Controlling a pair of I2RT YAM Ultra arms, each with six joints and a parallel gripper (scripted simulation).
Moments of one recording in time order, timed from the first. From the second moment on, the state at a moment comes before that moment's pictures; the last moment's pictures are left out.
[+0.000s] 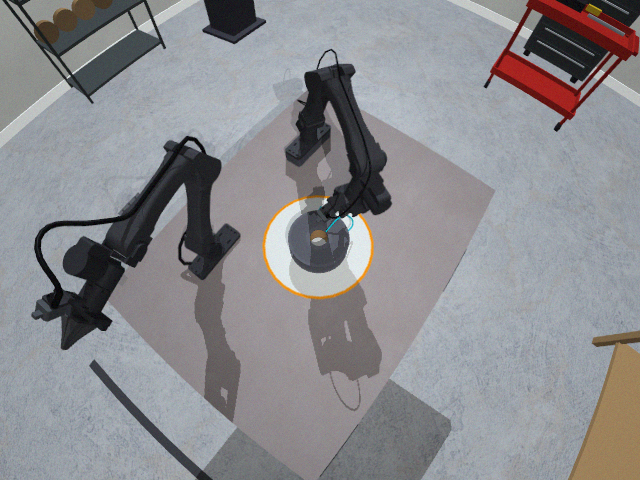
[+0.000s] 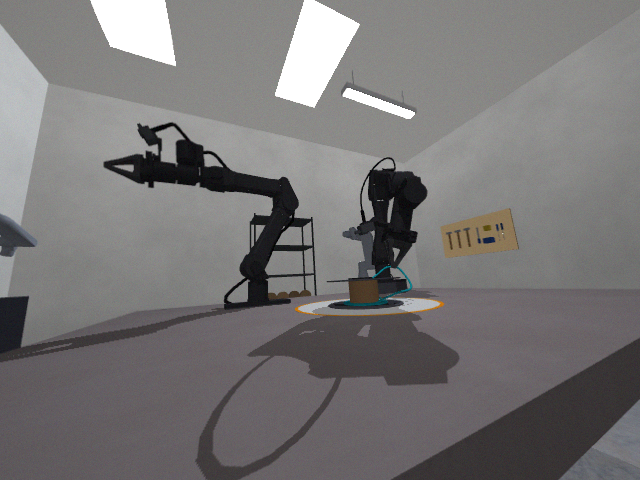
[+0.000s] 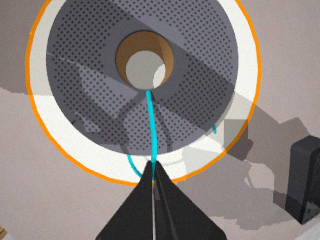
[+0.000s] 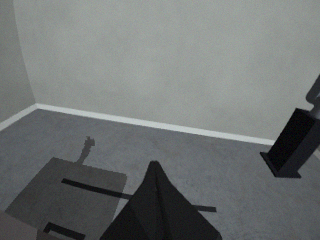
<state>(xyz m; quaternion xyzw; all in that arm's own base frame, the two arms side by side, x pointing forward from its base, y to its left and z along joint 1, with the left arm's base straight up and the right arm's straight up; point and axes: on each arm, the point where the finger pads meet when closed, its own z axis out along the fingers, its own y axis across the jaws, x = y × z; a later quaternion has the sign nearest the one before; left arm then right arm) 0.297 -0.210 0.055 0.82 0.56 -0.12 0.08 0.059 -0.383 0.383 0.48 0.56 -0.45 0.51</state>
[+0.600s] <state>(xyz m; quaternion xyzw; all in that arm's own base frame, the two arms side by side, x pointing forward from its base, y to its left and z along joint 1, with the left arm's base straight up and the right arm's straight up) 0.307 -0.177 0.055 0.78 0.55 -0.22 0.19 0.059 -0.383 0.383 0.48 0.56 -0.45 0.51</state>
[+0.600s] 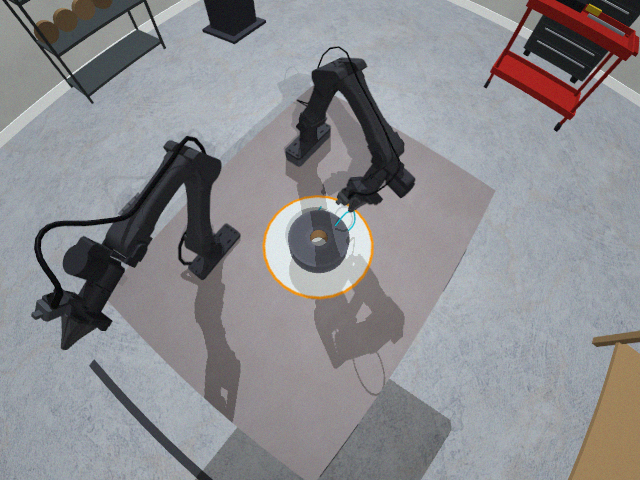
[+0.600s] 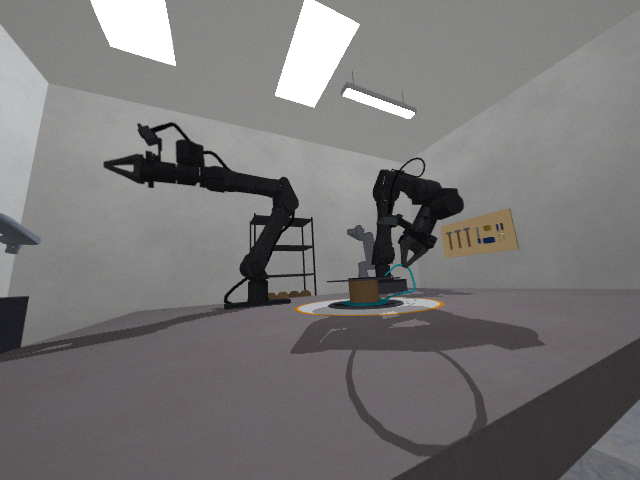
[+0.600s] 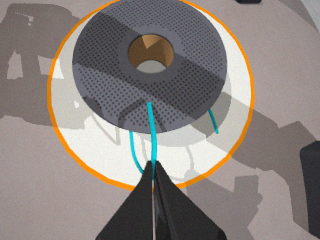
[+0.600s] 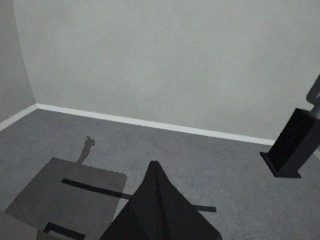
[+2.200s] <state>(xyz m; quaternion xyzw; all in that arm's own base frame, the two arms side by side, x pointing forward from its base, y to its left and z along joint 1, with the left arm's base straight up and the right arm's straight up) 0.303 -0.179 0.046 0.77 0.52 -0.27 0.25 0.059 -0.383 0.383 0.48 0.56 -0.45 0.51</state>
